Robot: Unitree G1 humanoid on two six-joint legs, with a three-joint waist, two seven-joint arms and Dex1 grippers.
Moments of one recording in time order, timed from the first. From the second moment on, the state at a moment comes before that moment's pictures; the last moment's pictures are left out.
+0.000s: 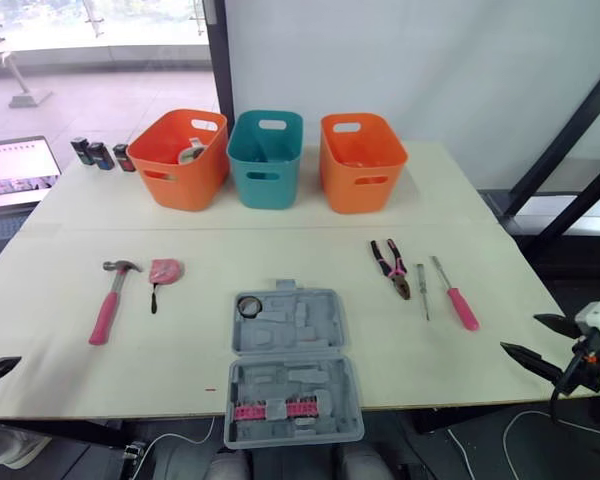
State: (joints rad) left arm 0.00 1.14 0.52 0.89 -0.27 -0.07 -1.23; right arm 0.28 -0.82 -0.61 -0.10 0.38 0.32 1.01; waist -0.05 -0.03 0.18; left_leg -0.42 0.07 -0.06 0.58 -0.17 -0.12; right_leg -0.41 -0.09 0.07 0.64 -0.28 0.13
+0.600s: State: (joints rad) left arm -0.04 0.47 0.45 0.07 -0.37 0.28 -0.54; right arm -0.10 -0.70 -0.18 -0.48 0.60 0.62 0.83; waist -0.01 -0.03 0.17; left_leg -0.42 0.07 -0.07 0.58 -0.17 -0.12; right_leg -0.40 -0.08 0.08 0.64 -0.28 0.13
